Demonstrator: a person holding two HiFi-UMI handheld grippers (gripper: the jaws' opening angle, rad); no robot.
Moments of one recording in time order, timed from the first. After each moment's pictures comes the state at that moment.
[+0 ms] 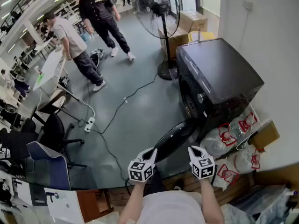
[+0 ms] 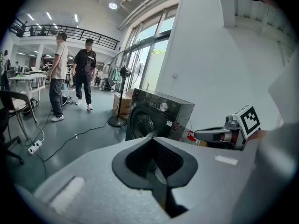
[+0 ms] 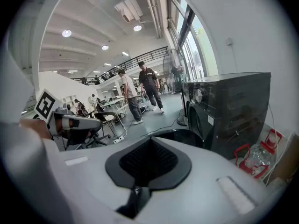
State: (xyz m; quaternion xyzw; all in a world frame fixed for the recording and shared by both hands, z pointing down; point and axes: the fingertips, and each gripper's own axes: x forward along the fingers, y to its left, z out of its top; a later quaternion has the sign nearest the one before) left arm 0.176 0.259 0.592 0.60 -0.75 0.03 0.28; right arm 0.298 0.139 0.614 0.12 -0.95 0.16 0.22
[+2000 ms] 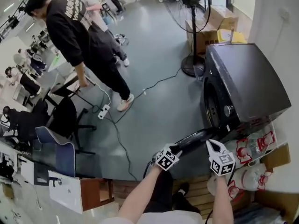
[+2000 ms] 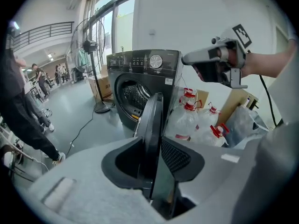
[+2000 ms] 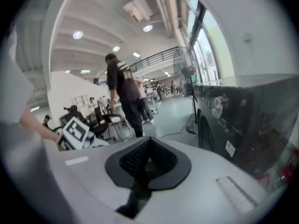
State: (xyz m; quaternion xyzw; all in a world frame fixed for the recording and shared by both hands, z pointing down) left arm 0.144 0.178 0.741 0.66 -0.62 0.28 0.31; right arm 0.210 0.060 0.620 0.05 -0.97 0.14 0.21
